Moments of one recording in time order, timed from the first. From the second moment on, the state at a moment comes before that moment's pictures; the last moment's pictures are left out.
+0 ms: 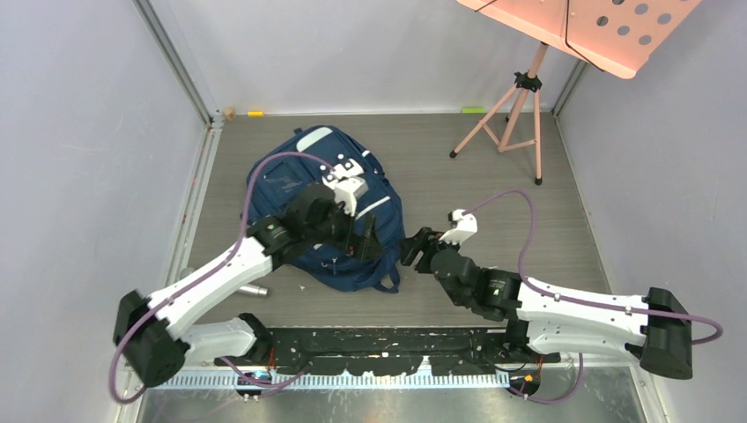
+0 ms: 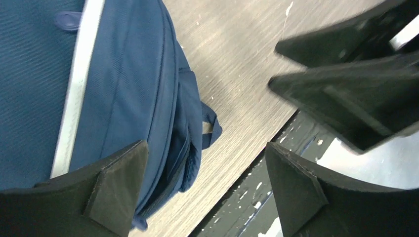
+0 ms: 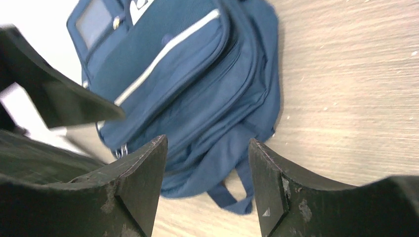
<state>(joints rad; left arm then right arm) -0.74 1.20 0.94 -0.40 0.28 -0.32 1.14 0.91 0.54 -0.03 0.74 0.91</state>
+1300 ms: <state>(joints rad) -0.29 0.74 0.51 -0.37 0.21 -0.69 1.38 1.80 1.25 -0.30 0.75 0.79</state>
